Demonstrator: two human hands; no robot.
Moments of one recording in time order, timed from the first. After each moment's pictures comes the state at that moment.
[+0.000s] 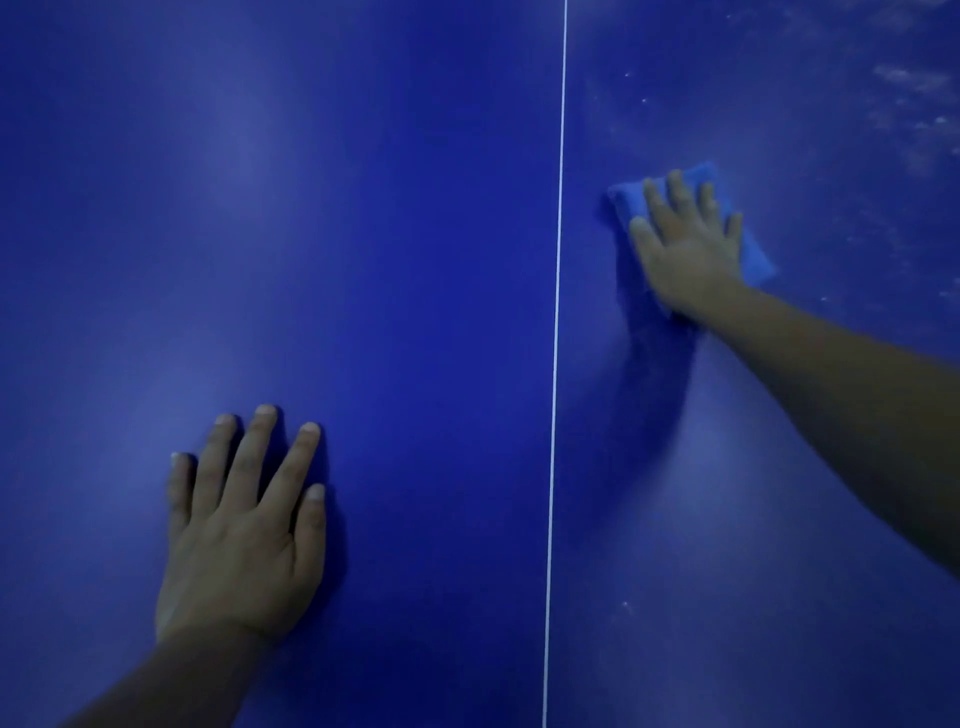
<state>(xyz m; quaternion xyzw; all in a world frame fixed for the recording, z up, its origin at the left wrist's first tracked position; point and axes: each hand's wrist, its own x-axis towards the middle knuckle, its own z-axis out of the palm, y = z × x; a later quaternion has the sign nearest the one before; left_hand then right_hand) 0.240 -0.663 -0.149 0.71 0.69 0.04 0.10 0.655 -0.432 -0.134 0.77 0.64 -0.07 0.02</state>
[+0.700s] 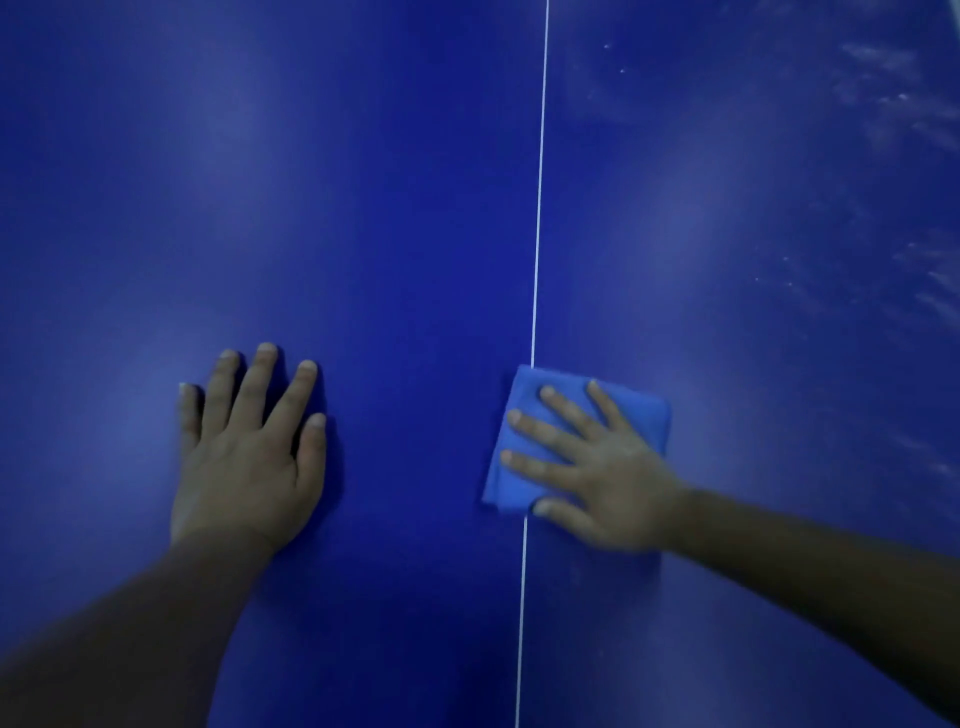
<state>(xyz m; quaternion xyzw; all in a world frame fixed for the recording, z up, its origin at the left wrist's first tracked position) 0.244 -0.667 -0.142 0.71 0.69 0.03 0.12 0.604 -0.684 -0.150 0.37 0.93 -0.06 0.04</state>
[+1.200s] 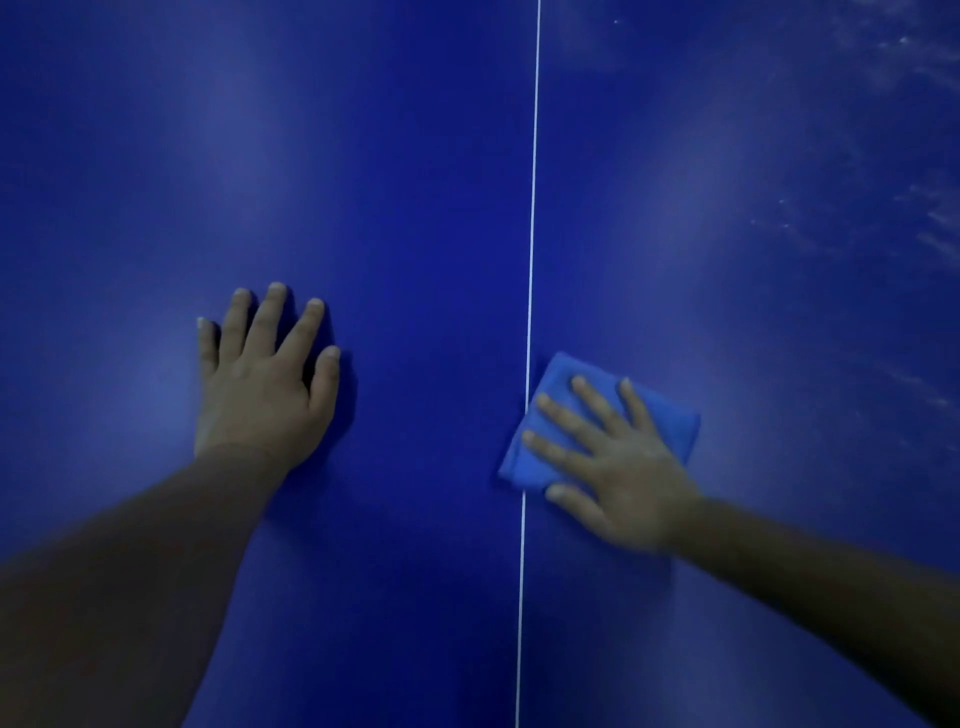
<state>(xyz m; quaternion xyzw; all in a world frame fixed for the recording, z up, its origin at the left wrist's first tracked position) 0.242 -0.669 -0.145 0.71 0.69 0.03 0.12 0.603 -0.755 -0.149 0.46 0.89 -0.05 0.04</state>
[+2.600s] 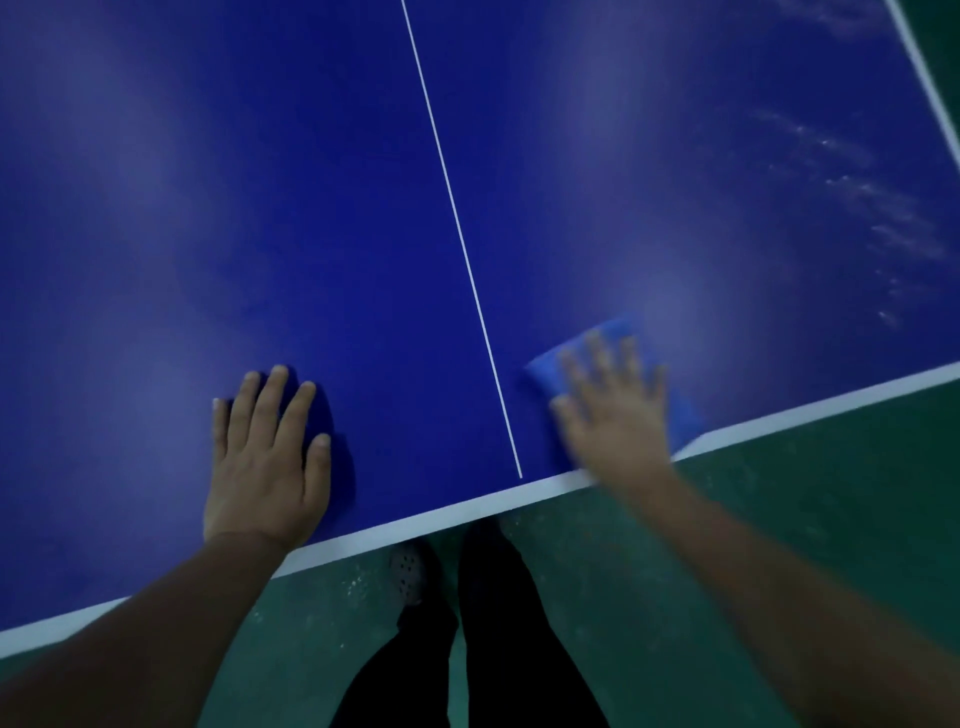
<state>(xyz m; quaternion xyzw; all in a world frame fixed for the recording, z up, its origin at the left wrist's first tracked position) 0.191 -0.891 -0.134 0.82 0.55 0.03 0.14 0.537 -0.985 -0.143 0.80 0.59 -0.05 0.02</state>
